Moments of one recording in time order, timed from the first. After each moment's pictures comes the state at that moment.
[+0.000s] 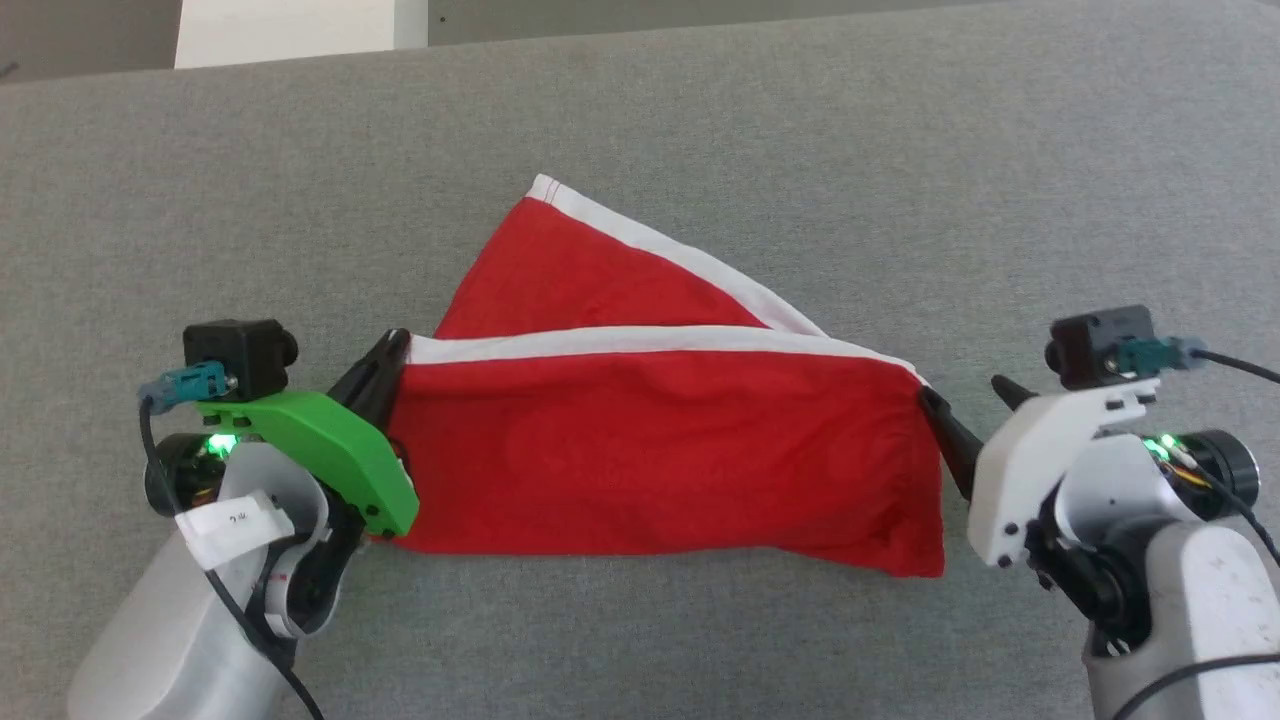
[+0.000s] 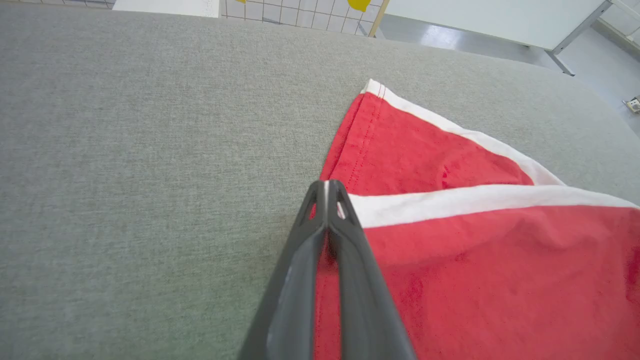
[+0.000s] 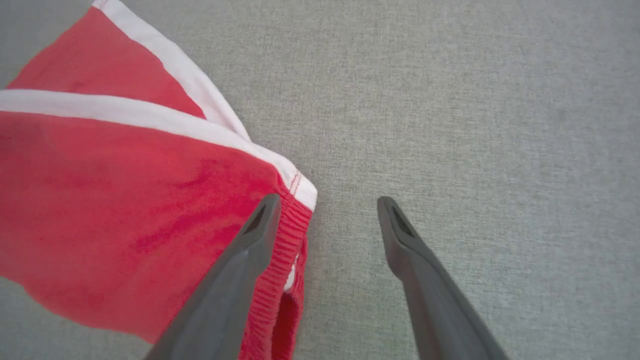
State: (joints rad) left arm -0.36 0.47 -0.41 0.09 -0.77 0.10 0.16; right arm -0.22 -0.05 -0.02 -0.08 0.18 0.13 0.71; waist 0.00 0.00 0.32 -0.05
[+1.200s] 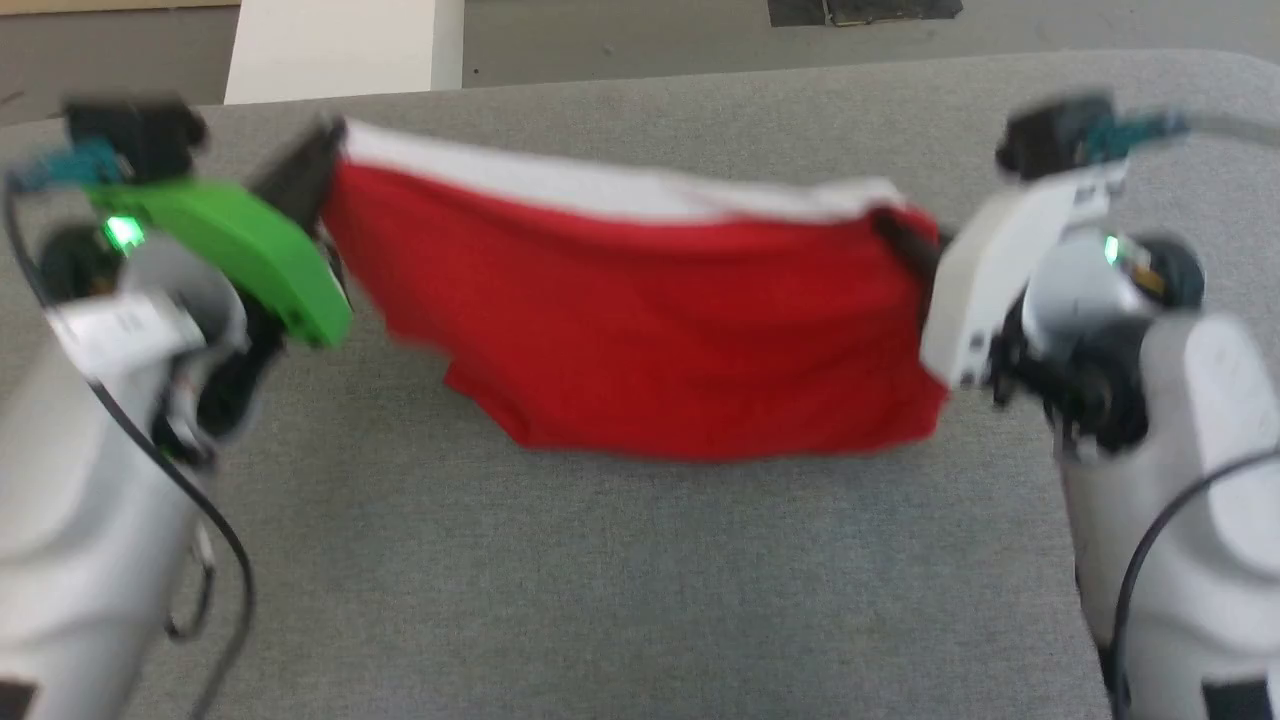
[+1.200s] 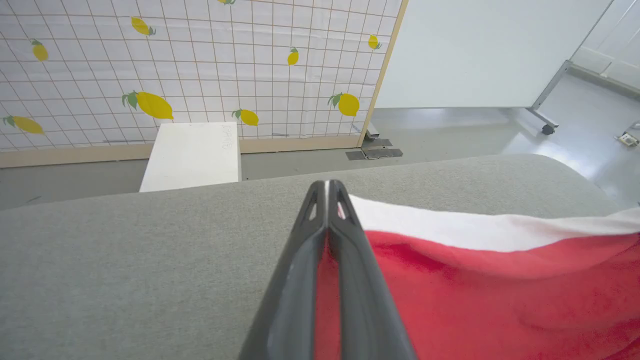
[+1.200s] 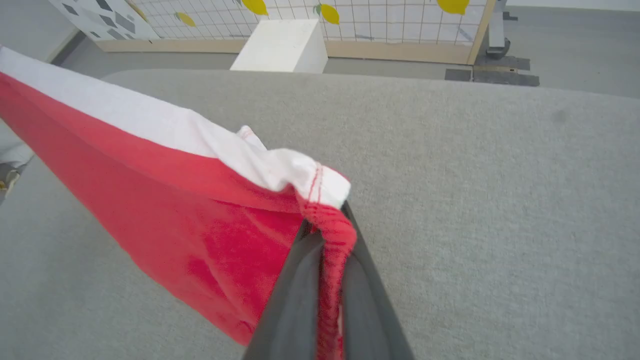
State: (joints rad) left arm -0.65 0.52 -0.38 0.13 -0.77 0.05 0.22; right arm -0.57 -0.05 0.06 0.08 0.35 0.13 0.81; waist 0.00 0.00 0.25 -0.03
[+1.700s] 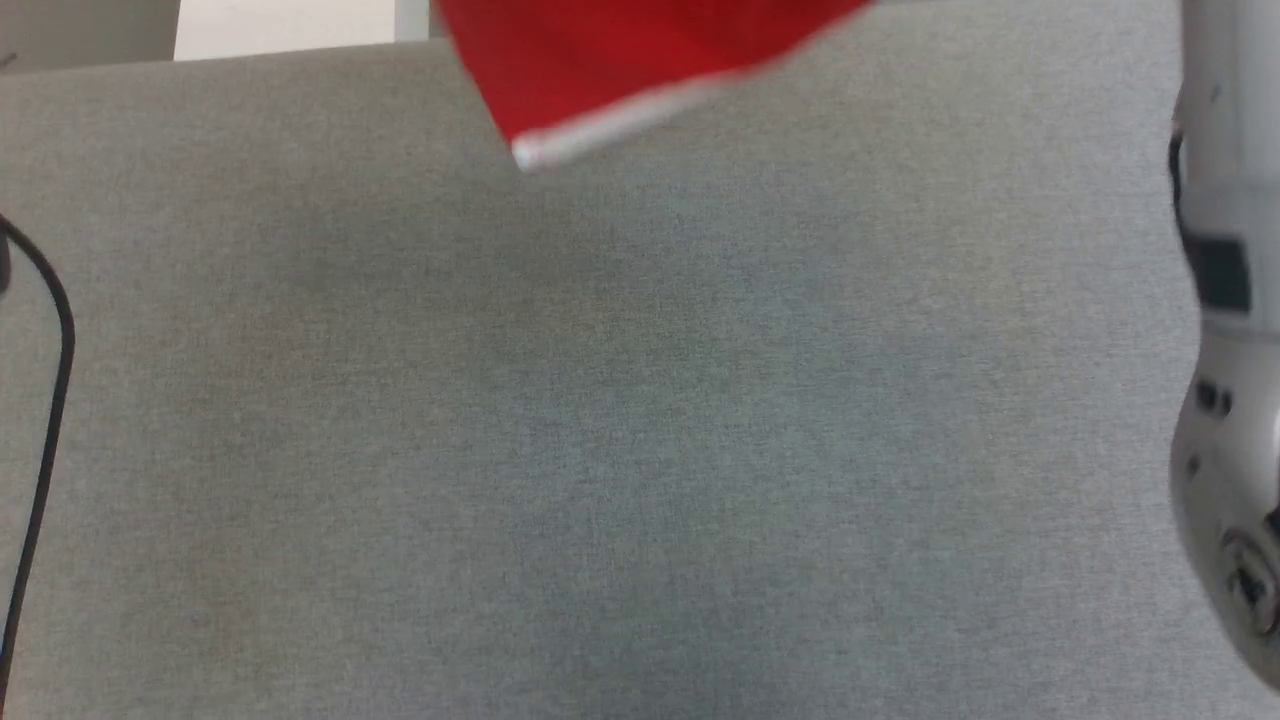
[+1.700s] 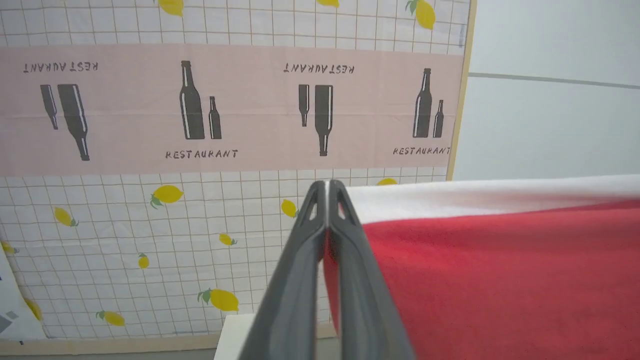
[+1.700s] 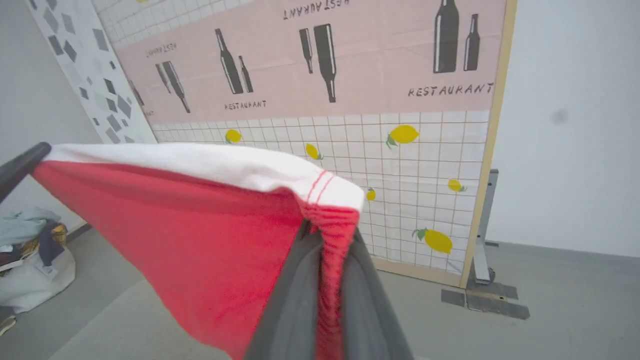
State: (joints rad) left arm -1.28 0.53 -0.32 0.44 -0.64 0.03 0.07; right arm -1.37 -0.05 0.04 0.53 0.44 0.13 0.47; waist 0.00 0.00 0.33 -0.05
